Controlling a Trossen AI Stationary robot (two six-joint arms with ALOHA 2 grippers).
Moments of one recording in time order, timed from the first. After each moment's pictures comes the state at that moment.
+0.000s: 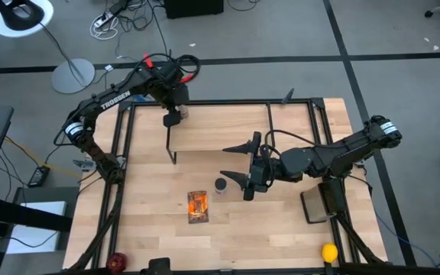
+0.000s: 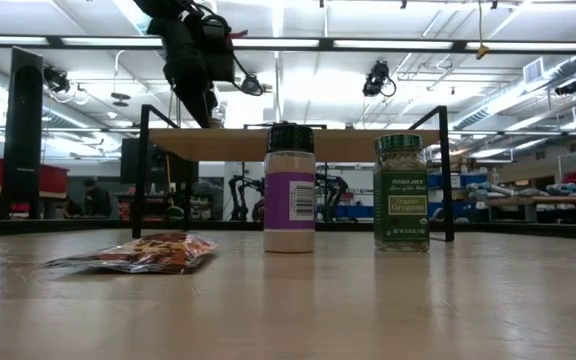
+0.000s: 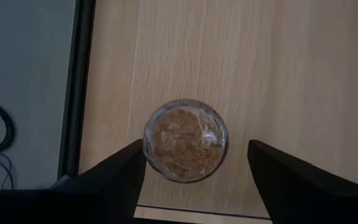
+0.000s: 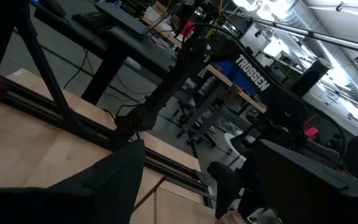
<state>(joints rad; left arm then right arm) 0.73 1.59 1.52 -1.13 0.20 0.59 0.38 1.42 1.28 0.12 0.58 -0.61</state>
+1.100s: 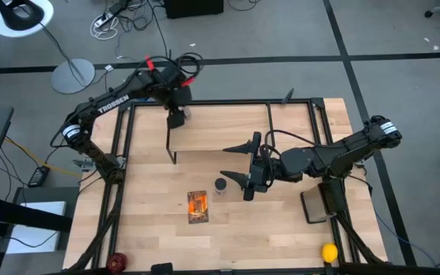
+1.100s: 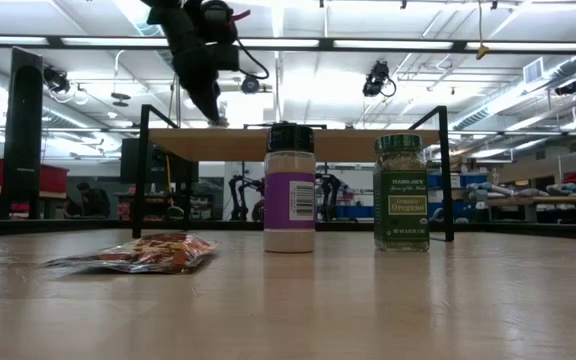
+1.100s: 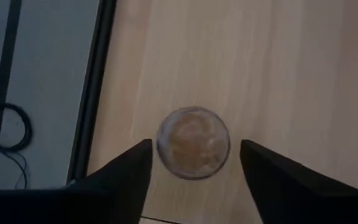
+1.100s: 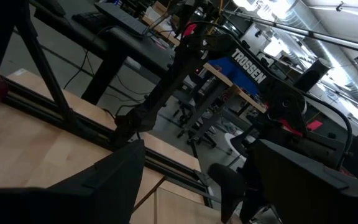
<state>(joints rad) 0.66 1.56 1.52 -1.08 0.13 0.49 0.38 1.42 1.28 0.13 0.58 -0.61</state>
